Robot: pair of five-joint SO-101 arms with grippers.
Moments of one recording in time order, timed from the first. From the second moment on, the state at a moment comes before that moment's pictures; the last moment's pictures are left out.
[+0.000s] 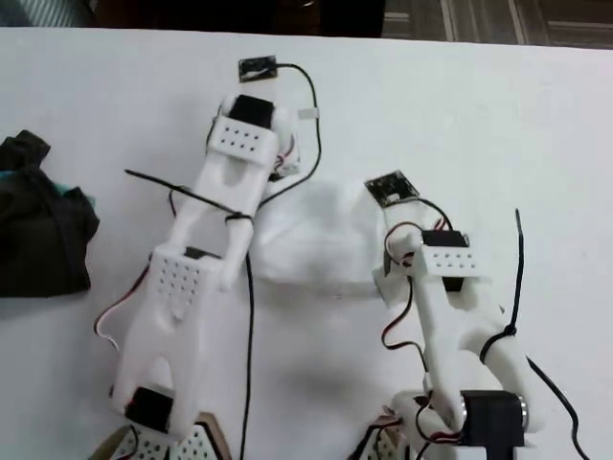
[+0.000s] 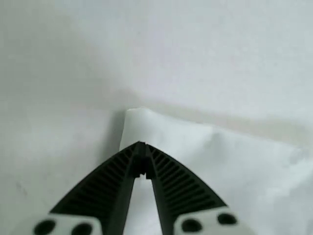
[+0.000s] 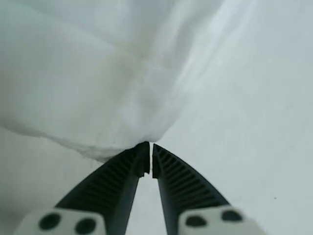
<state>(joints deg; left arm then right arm) 11.3 55.9 -61.0 90.9 28.8 -4.0 -16.8 50.3 57.9 24.3</state>
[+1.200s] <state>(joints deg) 9.6 67.5 -81.3 98.0 28.8 -5.6 -25.9 44.6 62.9 24.3</state>
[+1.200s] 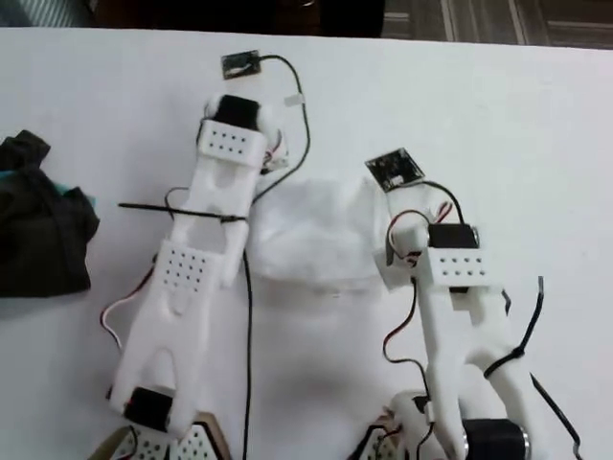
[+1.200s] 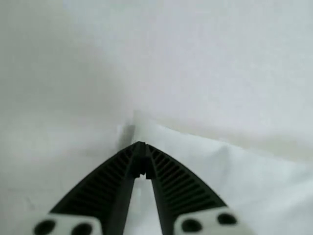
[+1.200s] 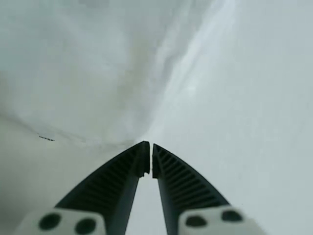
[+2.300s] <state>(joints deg) 9.1 73.0 -83.0 96.6 28.9 -3.4 -26.7 60.0 48.8 24.7</state>
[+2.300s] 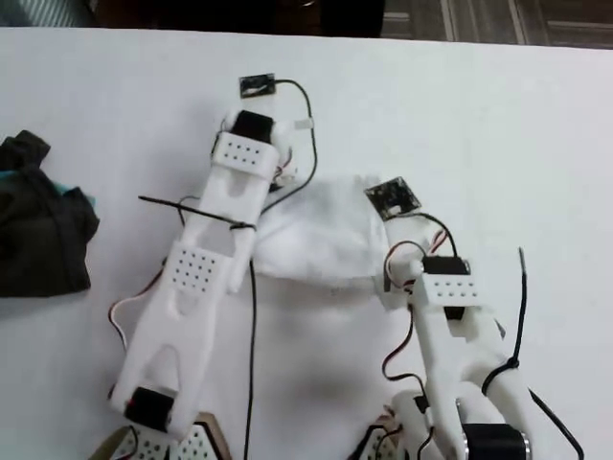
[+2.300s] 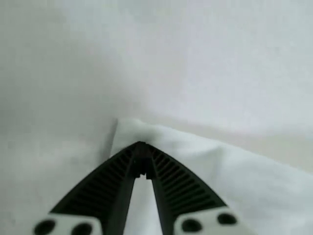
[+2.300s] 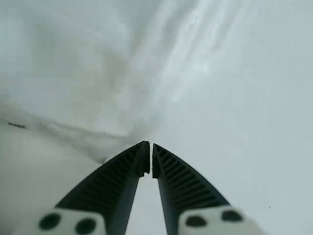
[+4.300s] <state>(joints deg) 15.4 3.8 27.5 56.5 25.1 -5.4 36.4 -25.3 81.7 10.7</state>
